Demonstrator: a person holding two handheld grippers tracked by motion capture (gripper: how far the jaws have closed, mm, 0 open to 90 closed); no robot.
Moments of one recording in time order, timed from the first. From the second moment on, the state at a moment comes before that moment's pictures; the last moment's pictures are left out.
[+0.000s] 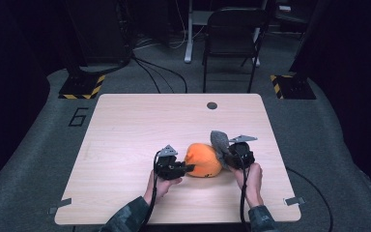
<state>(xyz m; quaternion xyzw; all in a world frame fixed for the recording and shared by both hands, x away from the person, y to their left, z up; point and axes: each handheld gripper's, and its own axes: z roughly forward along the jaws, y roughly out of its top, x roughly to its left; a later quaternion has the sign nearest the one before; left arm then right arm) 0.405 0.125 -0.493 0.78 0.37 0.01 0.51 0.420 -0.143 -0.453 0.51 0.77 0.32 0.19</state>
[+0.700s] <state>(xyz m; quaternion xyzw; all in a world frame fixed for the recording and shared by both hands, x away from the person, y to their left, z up) 0.402 0.123 -0.492 0.78 0.37 0.03 0.50 0.388 -0.111 -0.389 0.43 0.77 0.42 0.20</state>
